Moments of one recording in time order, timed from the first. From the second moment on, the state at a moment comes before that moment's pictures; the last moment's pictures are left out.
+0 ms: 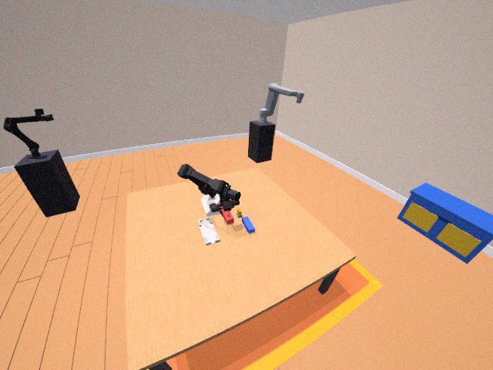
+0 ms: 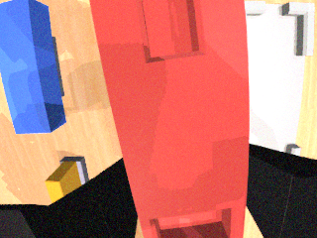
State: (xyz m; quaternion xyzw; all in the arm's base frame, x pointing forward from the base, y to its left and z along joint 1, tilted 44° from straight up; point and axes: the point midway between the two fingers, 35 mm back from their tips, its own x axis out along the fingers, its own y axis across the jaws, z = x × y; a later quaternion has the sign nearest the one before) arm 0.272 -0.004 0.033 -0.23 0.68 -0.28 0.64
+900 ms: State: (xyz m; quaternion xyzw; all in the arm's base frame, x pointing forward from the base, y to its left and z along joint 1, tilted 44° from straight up) arm 0.257 -0.084 0.064 -0.22 0.67 -0.29 0.64
